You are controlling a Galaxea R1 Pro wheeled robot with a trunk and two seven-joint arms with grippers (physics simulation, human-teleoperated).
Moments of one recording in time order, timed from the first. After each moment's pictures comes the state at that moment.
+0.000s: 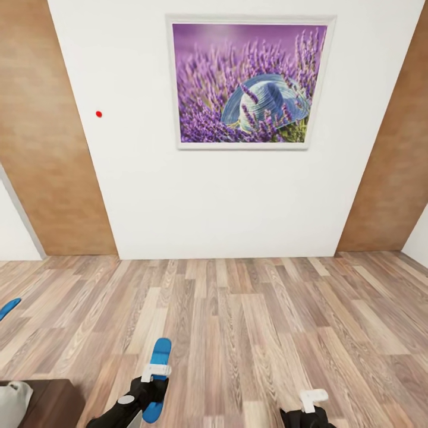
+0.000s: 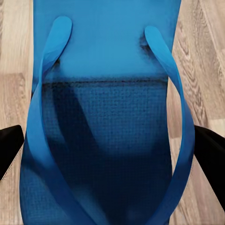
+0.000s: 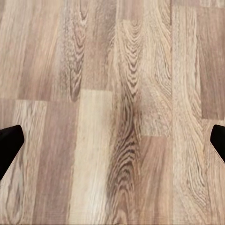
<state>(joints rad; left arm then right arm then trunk) -0.52 -0.04 -0.04 -0.20 -0.02 -0.10 -0.02 -0.25 -0.07 0.03 -0.58 0.02 0.09 0.09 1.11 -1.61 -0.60</state>
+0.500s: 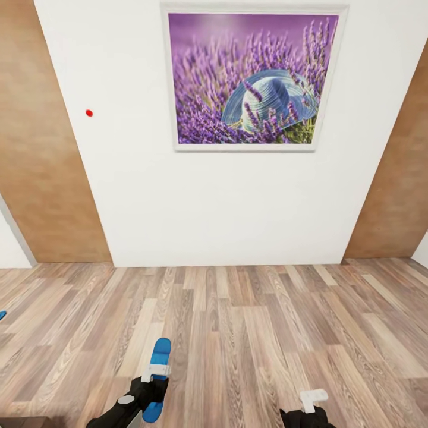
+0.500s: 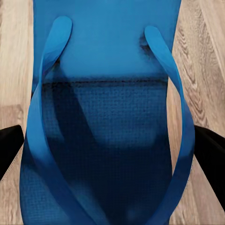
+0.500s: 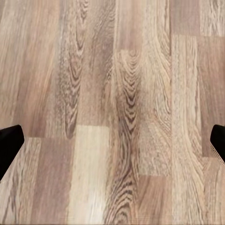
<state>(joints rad) -0.52 -0.04 -0.04 -0.20 -0.02 -0.10 -0.02 -0.25 -0.07 0.03 -0.57 0.02 0.09 0.09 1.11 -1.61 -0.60</state>
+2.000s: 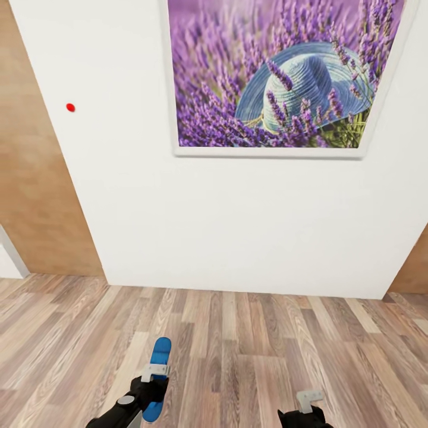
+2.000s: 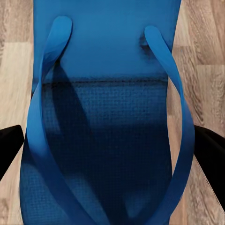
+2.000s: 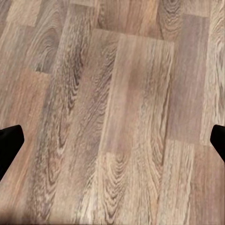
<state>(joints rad) -0.52 -0.04 -0.04 -0.20 -0.02 -0.11 -0.02 -0.25 -0.07 0.06 -0.57 0.02 0.09 0.09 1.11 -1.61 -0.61</state>
